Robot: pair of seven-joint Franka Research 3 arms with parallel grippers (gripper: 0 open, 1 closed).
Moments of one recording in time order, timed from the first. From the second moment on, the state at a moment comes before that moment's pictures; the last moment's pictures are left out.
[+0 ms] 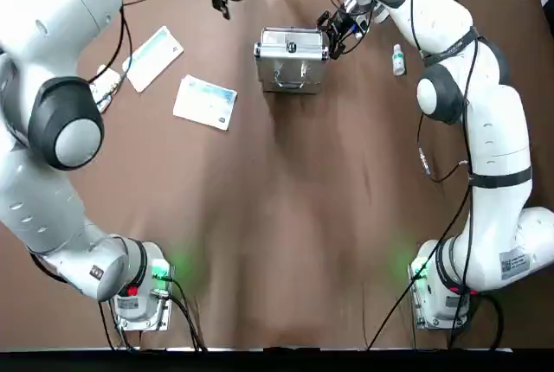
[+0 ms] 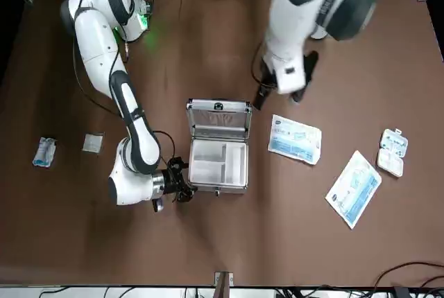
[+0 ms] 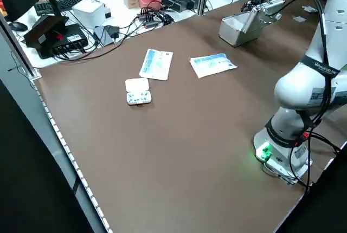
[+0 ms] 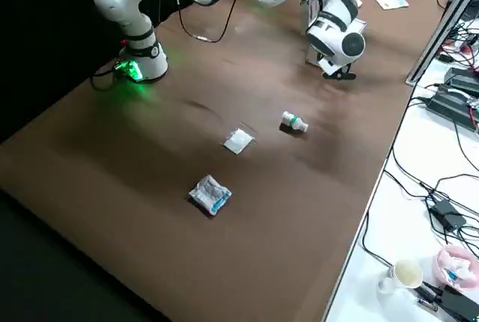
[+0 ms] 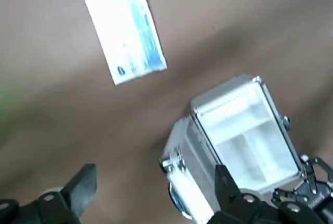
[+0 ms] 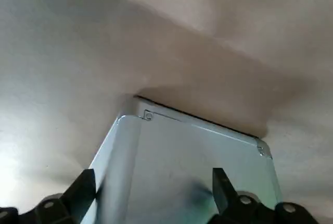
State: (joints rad) left arm -0.49 0.31 -0.15 -1.31 -0.02 1.60 -1.64; right arm 0.29 1.03 0.03 -1.12 0.82 1.97 1.03
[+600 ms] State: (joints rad) left arm -0.25 0.30 -0.15 -1.31 -0.01 1.54 -1.23; right arm 0.22 1.01 0.03 -1.08 0.82 1.85 1.02
